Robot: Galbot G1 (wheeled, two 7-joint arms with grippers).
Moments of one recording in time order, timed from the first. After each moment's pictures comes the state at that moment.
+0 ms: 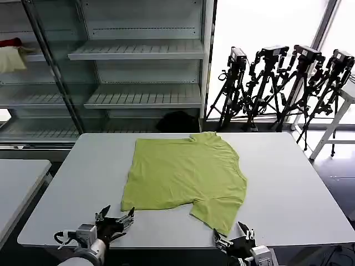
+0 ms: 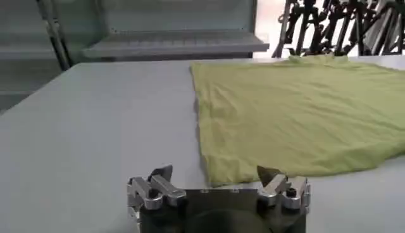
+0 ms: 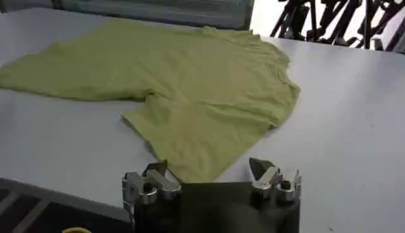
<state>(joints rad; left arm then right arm) 1.49 -1.08 -0.40 -2.17 -0.55 0.57 -0.32 -1.58 0.95 0.20 2.32 0.51 -0.57 0.45</state>
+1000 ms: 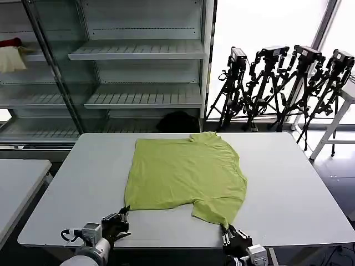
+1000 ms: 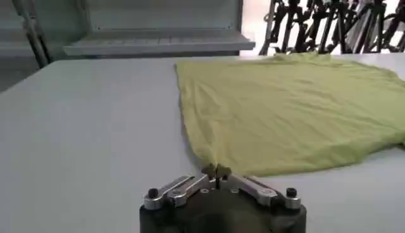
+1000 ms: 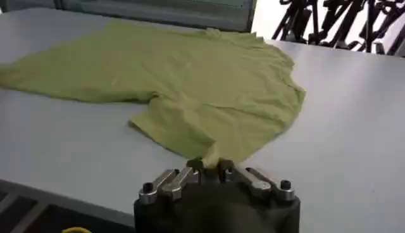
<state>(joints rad) 1.47 -1.06 -0.38 -2.17 -0.54 0.53 -0.28 -1.55 0.96 0.21 2.33 0.47 -0.58 0.46</state>
